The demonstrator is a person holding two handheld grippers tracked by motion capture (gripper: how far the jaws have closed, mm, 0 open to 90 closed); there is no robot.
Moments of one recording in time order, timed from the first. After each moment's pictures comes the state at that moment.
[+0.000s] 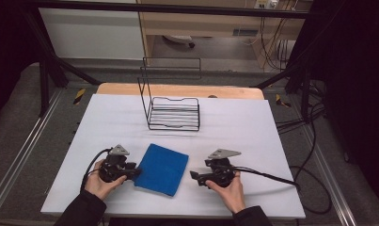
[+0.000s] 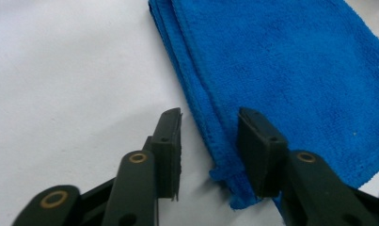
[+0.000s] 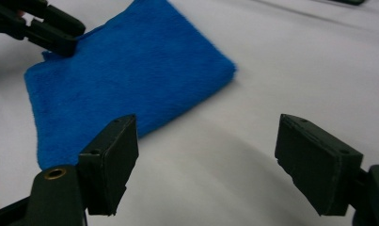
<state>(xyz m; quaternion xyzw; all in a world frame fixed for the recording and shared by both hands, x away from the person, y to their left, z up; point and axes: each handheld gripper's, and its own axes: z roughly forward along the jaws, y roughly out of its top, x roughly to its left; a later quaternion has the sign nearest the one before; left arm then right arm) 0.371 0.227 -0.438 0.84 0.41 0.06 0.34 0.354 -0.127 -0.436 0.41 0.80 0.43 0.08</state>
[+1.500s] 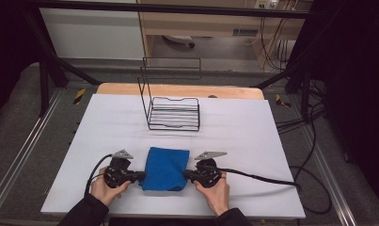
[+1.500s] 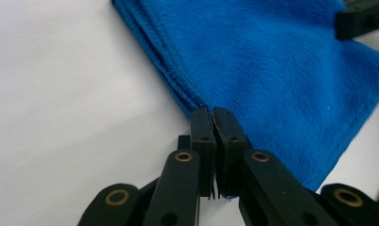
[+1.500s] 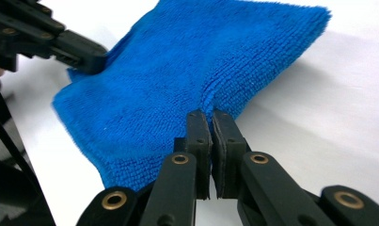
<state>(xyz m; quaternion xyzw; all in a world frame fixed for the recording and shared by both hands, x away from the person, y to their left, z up) 0.355 0.208 -0.438 0.83 0.42 -0.01 0.36 0.351 -0.095 -0.437 0.43 0.80 0.42 0.01</state>
